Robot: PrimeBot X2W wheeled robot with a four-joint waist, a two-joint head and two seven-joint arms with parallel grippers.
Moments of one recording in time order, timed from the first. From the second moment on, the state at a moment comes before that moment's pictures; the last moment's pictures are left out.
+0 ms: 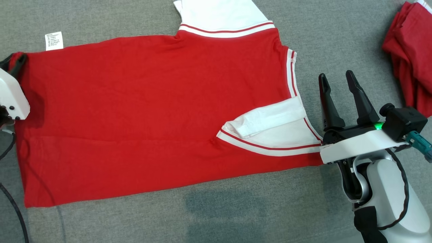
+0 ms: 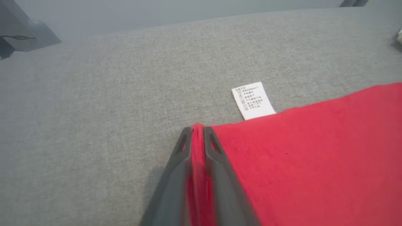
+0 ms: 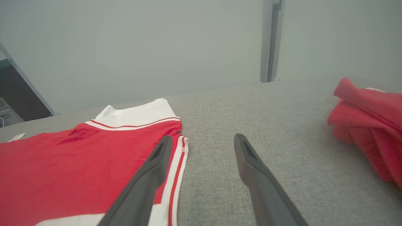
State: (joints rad) left arm -0.87 0.58 -0.41 0.75 -0.69 -0.13 0.23; right arm -0.45 -0.06 0.15 0.30 0.34 0.13 -0.25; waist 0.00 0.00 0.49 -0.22
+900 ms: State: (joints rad) left arm -0.95 0.45 -0.66 0.60 -0.70 -0.13 -0.07; right arm -1.15 -0.29 0.44 0.83 0.52 0.13 -0.10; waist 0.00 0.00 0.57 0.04
